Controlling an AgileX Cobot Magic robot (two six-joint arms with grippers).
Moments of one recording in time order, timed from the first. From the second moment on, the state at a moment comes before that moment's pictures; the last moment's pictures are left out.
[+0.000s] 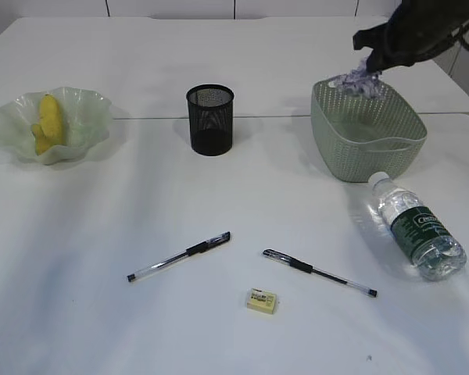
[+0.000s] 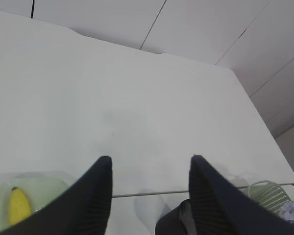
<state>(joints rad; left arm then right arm) 0.22 2.01 -2.42 -0.65 1.00 0.09 -0.02 2.22 -2.07 0.22 0.80 -0.22</state>
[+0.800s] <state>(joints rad) 0.22 2.01 -2.42 -0.65 1.01 0.18 -0.04 2.30 -2.07 0.19 0.79 -0.20</state>
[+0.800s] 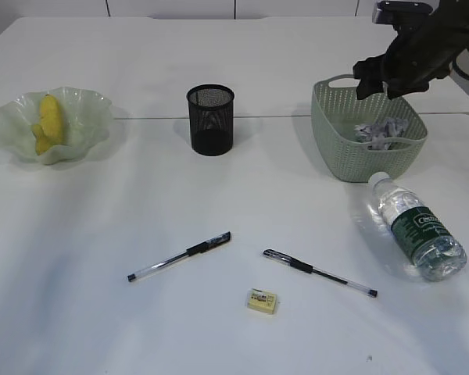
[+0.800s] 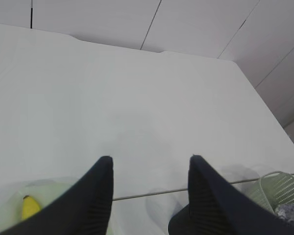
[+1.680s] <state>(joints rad) 0.22 1.97 -2.42 -0.53 1.11 0.25 -0.04 2.12 -2.17 0.19 1.24 -0.16</state>
